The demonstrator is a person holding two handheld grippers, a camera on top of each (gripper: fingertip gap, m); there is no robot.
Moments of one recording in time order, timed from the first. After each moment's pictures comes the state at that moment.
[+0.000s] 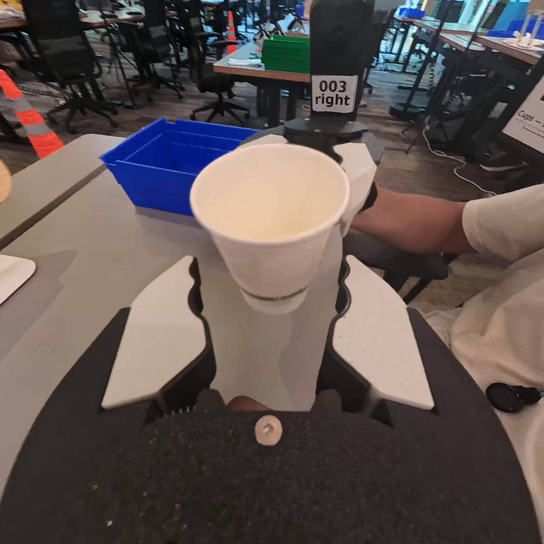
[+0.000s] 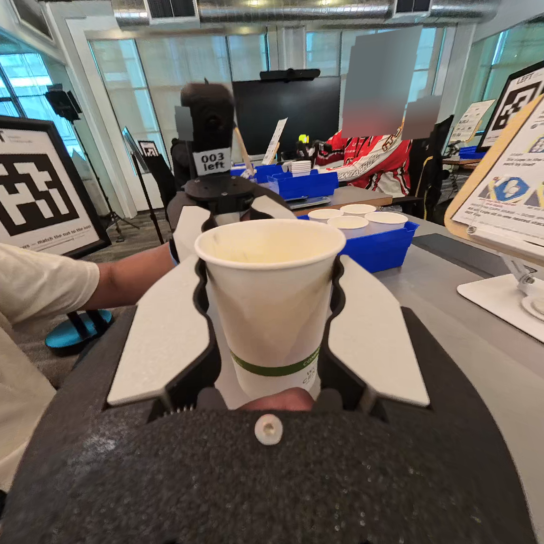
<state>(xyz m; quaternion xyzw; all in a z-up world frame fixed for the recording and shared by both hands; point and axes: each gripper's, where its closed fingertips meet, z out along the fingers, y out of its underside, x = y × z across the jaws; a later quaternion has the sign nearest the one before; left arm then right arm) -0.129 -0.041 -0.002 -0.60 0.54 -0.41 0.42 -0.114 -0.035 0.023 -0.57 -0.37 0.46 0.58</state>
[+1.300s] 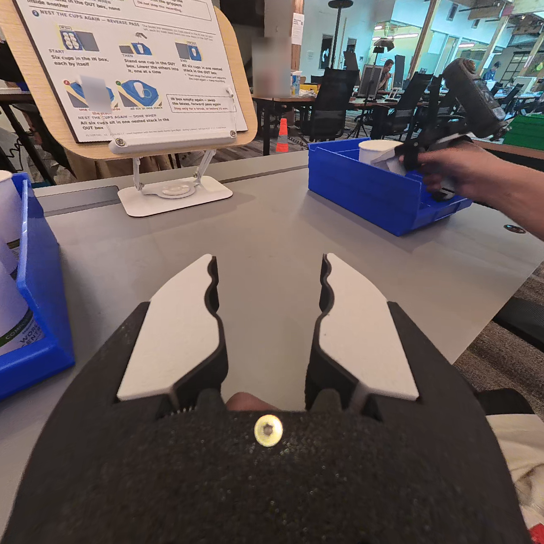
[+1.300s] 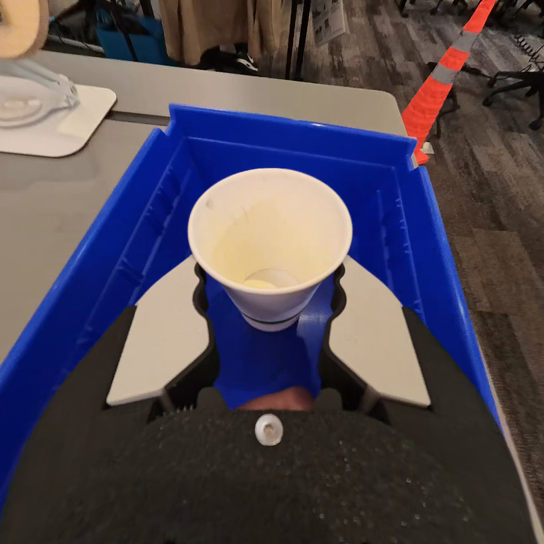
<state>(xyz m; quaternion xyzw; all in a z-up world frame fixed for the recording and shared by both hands) -0.219 -0.020 -0.066 -0.71 0.25 -0.24 0.62 0.226 0.135 -0.107 -0.86 0.00 -0.04 0.50</state>
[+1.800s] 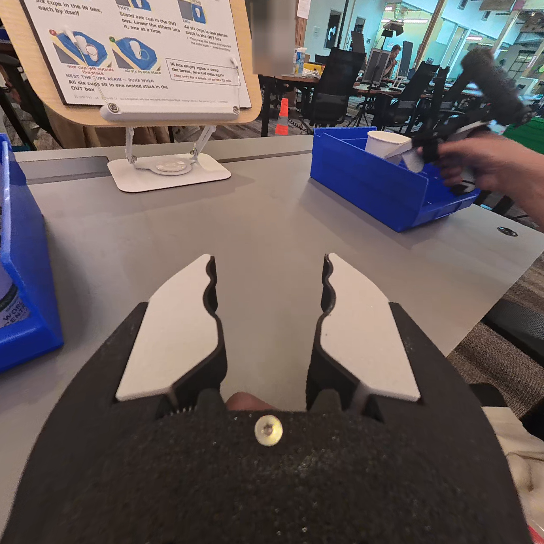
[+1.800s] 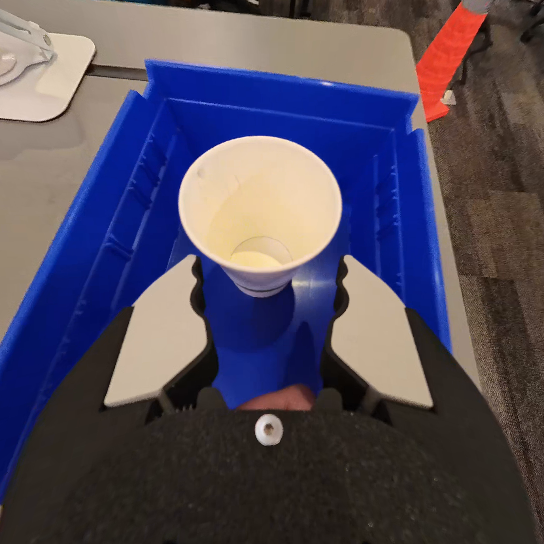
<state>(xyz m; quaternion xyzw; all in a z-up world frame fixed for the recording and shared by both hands) -0.222 -0.016 -0.076 -0.73 0.24 -0.26 0.58 0.237 0.116 -0.111 -0.90 0.01 -0.02 0.44</state>
